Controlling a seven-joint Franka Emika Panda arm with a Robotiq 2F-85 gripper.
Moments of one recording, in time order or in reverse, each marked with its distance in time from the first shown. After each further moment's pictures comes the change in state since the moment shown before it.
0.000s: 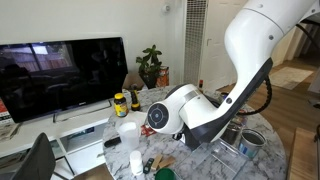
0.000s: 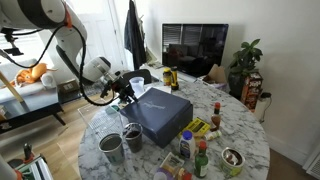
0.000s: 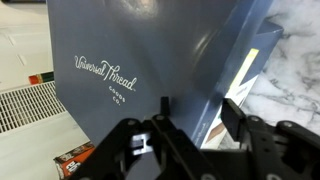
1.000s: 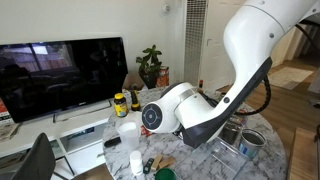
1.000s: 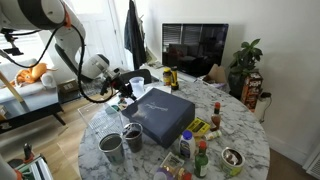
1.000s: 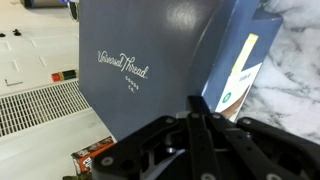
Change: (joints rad) arm 0.018 0.006 0.007 0.047 -0.001 -0.100 0.001
